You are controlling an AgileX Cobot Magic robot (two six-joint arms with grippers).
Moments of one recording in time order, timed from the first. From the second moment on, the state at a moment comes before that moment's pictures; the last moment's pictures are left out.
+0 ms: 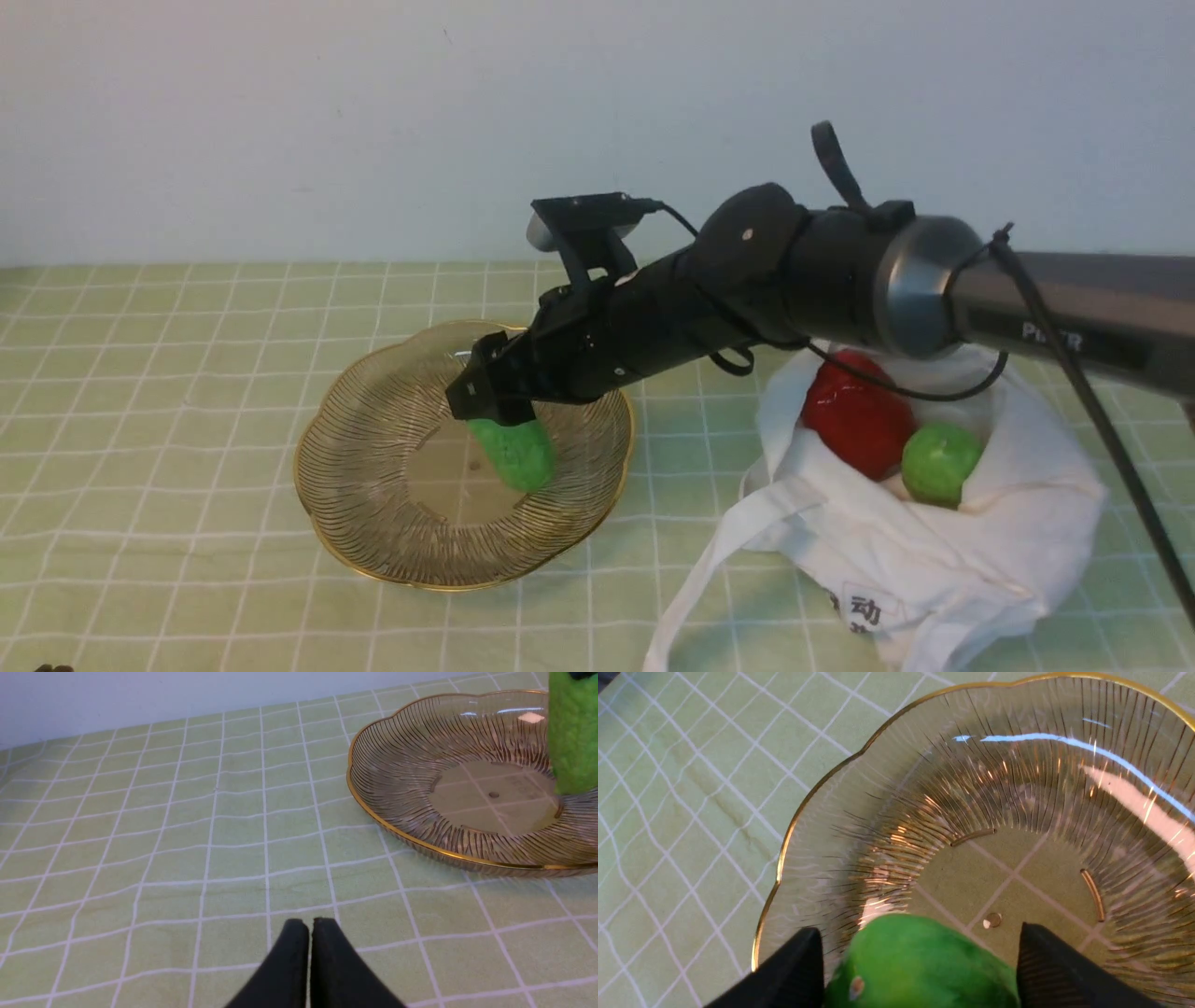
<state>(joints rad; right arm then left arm) 0.63 2.07 -1.55 0.96 0.61 -0.70 -0.03 -0.01 0.03 -0.03 0.38 0.10</state>
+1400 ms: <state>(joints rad) 0.38 0.26 -0.66 0.14 0.30 0.05 -0.03 -0.01 0.03 -0.03 0.38 0.10</state>
